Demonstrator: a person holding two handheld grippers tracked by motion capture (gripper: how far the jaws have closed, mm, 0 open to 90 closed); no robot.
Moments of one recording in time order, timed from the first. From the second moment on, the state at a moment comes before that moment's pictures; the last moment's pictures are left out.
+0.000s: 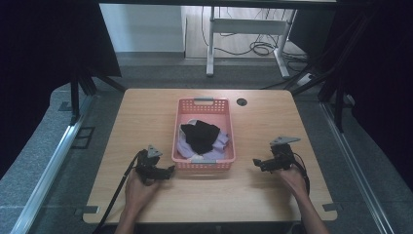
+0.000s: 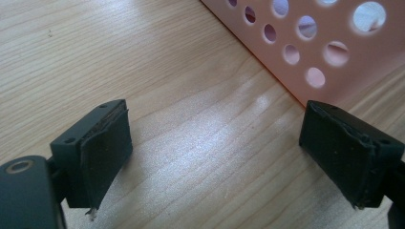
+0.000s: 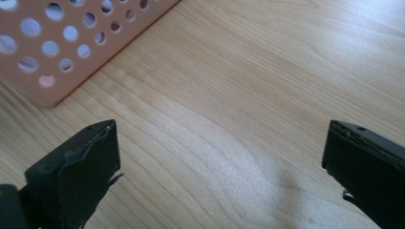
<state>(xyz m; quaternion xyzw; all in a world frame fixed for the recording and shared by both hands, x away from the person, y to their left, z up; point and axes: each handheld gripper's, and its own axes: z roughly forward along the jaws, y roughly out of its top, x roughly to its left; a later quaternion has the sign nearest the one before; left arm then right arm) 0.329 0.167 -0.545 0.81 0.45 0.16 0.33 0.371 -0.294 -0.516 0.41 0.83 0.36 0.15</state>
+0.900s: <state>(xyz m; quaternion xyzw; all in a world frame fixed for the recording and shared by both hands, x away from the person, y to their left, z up) 0.329 0.167 -0.545 0.81 0.45 0.16 0.33 0.396 -0.265 -0.457 0.39 0.83 0.39 0.11</state>
